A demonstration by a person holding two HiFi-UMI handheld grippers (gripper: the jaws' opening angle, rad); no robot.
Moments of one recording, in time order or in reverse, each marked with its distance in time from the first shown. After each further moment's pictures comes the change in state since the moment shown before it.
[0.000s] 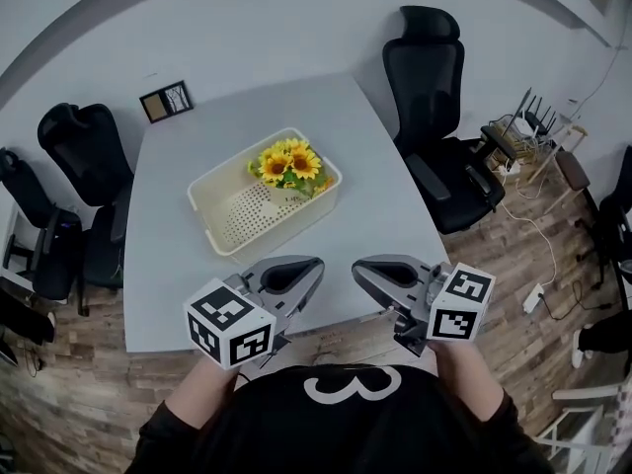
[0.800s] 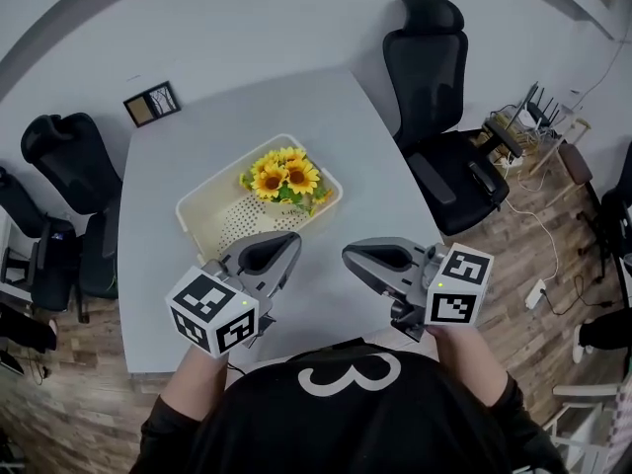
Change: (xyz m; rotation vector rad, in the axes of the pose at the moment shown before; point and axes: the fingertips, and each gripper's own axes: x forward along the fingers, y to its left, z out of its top) left arm 0.021 0.093 0.038 0.093 -0.035 0.104; right arm 0.045 -0.055 0.036 -0.005 0.017 0.038
